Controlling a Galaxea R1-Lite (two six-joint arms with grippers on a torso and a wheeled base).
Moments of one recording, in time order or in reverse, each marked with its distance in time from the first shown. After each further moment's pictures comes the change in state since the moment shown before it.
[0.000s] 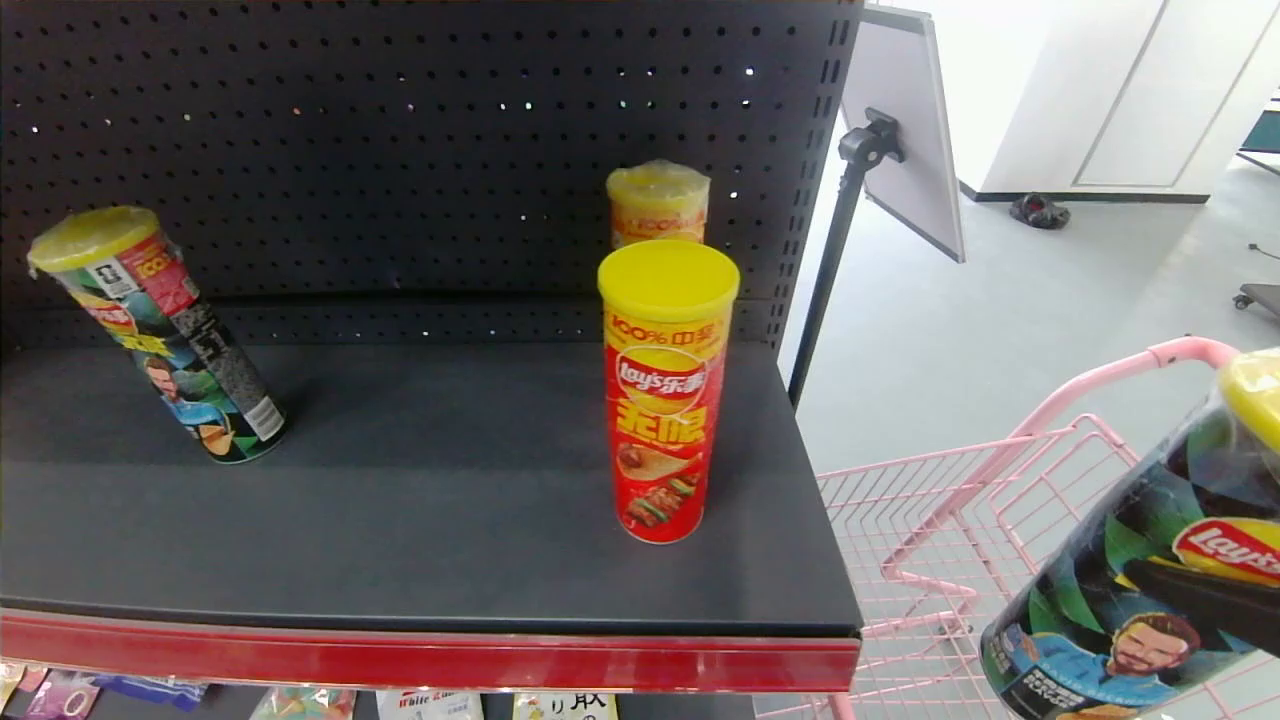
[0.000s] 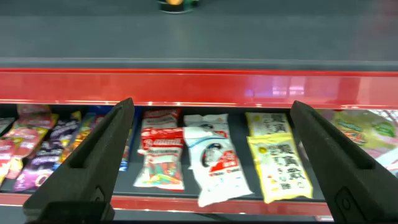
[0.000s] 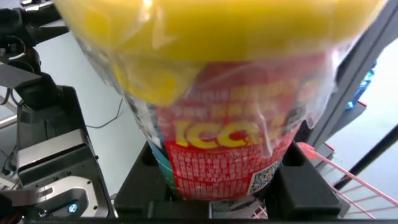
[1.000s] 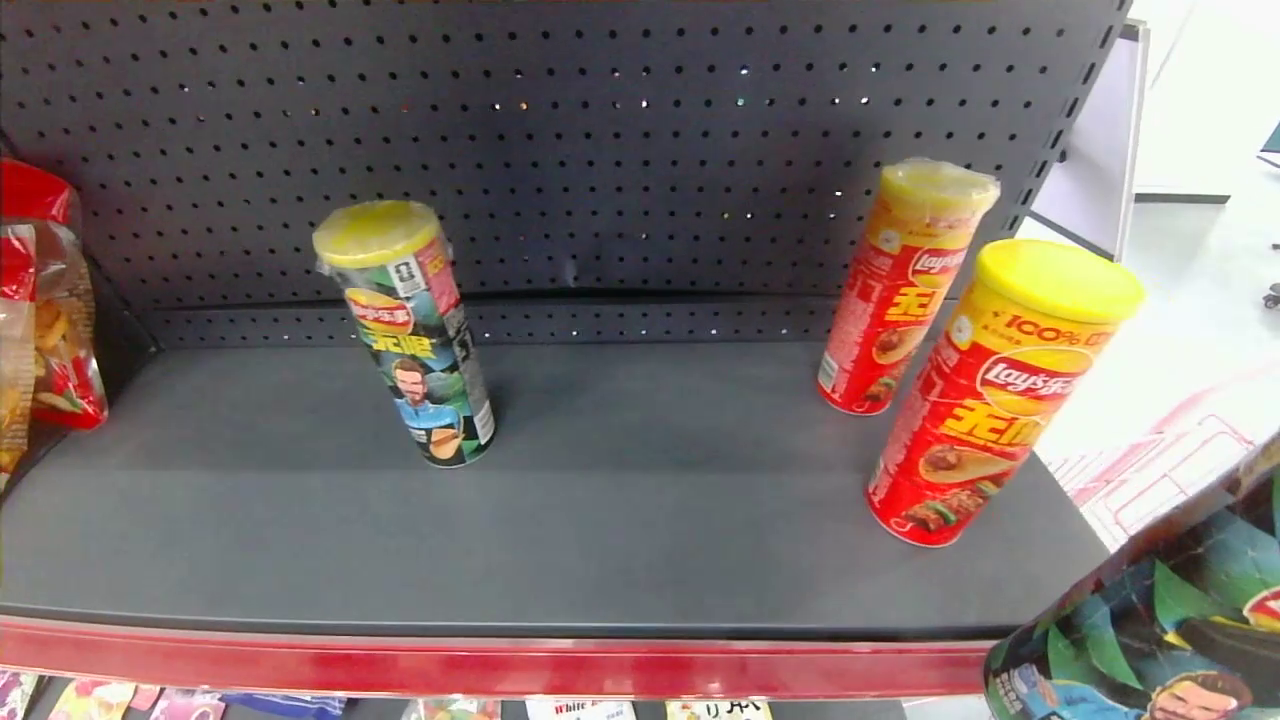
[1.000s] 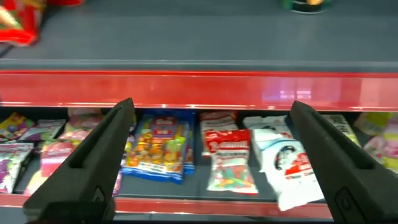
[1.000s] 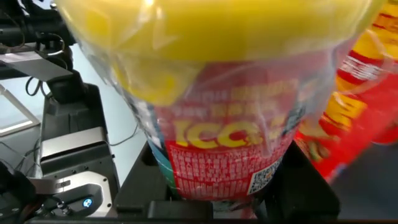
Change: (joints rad) left arm 0.000 0.000 0.000 0.000 0.000 0.000; right arm 0.081 -0.061 0.000 0.000 0.025 -0.005
